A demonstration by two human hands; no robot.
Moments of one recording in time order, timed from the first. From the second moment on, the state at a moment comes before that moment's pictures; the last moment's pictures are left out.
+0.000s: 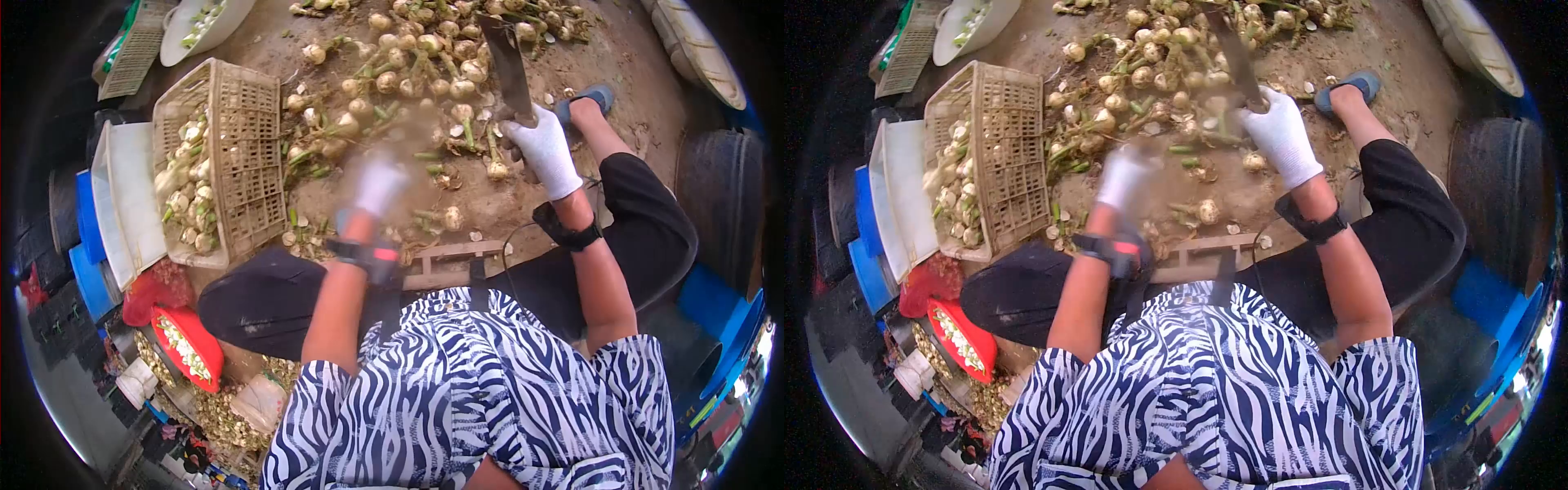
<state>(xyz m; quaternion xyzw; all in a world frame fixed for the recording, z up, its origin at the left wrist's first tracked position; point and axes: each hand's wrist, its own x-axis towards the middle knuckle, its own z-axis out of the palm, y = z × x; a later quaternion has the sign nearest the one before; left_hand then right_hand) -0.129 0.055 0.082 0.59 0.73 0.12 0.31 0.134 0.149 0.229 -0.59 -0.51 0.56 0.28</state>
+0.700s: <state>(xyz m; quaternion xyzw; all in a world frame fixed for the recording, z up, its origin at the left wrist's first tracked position) -0.085 0.067 0.220 0.66 0.57 0.36 0.33 0.107 0.088 0.249 -0.41 -0.87 0.26 0.11</state>
